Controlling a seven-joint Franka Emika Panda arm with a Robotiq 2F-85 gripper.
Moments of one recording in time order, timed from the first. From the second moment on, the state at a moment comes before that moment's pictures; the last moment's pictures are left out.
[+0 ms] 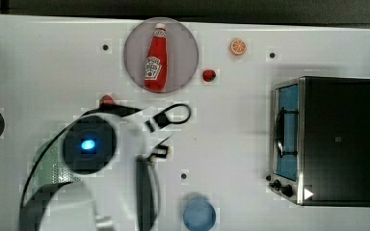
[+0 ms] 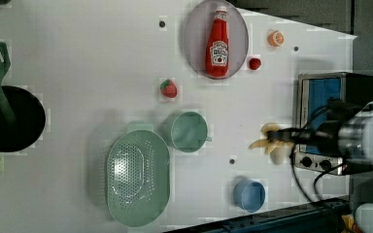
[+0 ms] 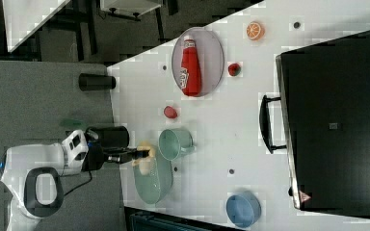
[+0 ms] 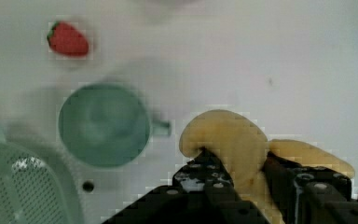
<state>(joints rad) 0.01 -0.19 0.26 -2.27 0.02 0.43 -0.34</state>
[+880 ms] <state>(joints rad) 0.04 0.04 0.43 -2.32 0.10 0.73 0.03</state>
